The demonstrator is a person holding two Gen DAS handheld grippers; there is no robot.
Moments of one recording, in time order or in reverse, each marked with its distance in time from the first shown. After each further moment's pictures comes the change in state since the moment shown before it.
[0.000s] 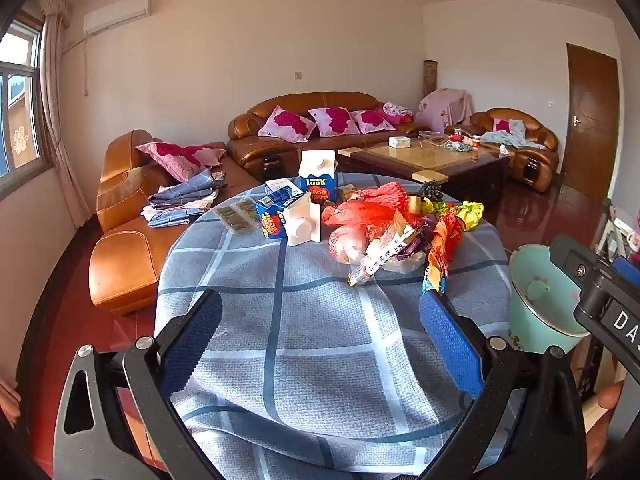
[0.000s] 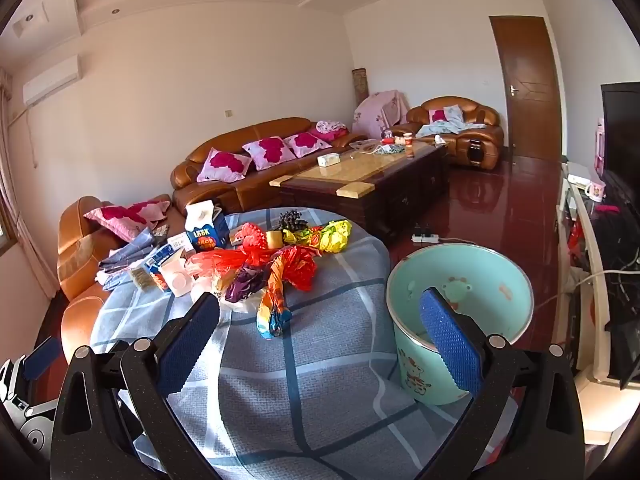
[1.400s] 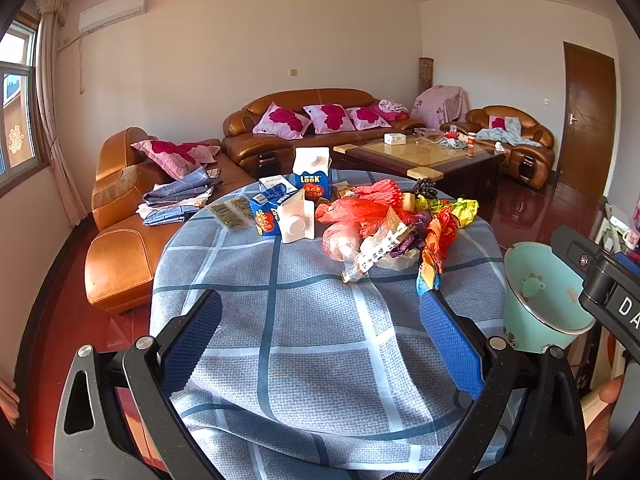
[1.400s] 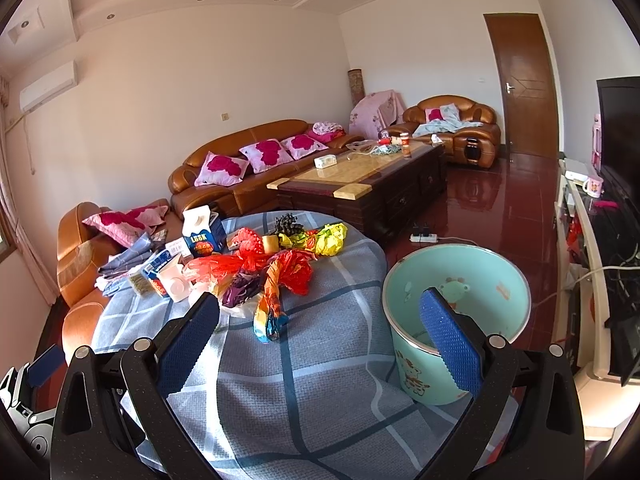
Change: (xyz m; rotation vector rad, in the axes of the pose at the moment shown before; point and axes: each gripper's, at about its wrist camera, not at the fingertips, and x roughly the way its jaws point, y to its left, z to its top) left arm 0.003 0.000 -0.004 -0.001 0.006 -0.019; right arm 0.001 -0.004 0.003 0.001 -0.002 -0.004
